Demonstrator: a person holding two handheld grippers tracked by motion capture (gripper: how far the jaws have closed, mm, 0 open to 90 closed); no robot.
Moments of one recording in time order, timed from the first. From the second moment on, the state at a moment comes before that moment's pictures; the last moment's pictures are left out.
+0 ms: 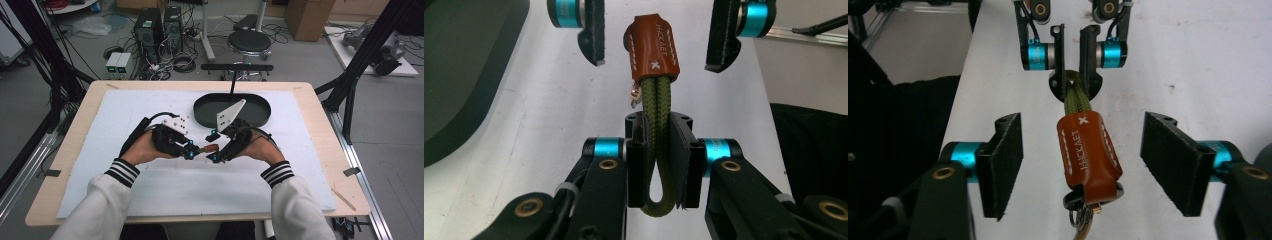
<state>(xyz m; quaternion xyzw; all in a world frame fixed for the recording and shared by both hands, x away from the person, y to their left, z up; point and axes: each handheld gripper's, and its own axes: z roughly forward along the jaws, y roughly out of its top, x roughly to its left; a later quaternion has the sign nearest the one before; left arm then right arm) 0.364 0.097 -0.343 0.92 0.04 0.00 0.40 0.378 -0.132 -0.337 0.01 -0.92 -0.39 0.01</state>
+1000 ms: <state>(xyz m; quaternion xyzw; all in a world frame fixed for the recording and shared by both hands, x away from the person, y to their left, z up) 0.361 0.095 -0.345 0.92 0.03 0.01 0.40 0.377 -0.126 -0.341 0.05 -0.93 -0.36 0.01</state>
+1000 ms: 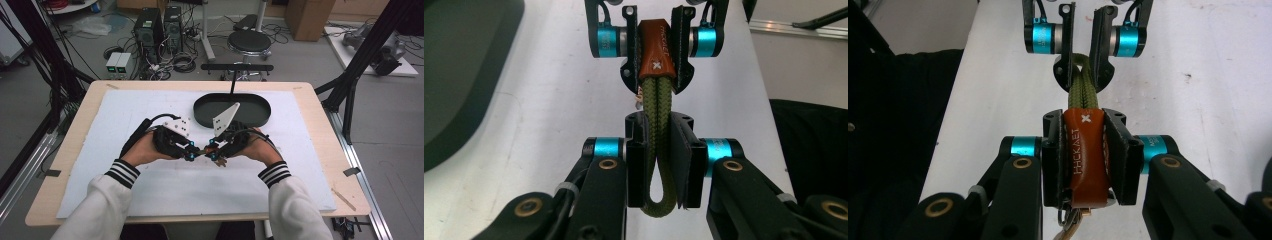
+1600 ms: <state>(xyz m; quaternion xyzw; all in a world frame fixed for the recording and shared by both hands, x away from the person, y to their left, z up) 0.362 0.140 -0.349 0.84 0.15 0.09 0.52 0.389 -0.175 -0.329 -0.06 -0.90 -0.42 -0.05</state>
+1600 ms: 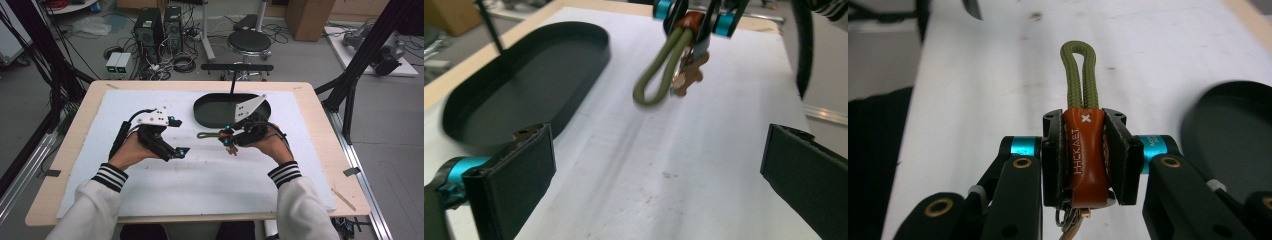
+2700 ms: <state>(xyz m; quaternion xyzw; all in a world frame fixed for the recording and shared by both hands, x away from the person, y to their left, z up) 0.286 0.272 -0.411 0.71 0.28 0.23 0.60 0.416 -0.270 -0.311 -0.31 -0.76 -0.50 -0.28</state>
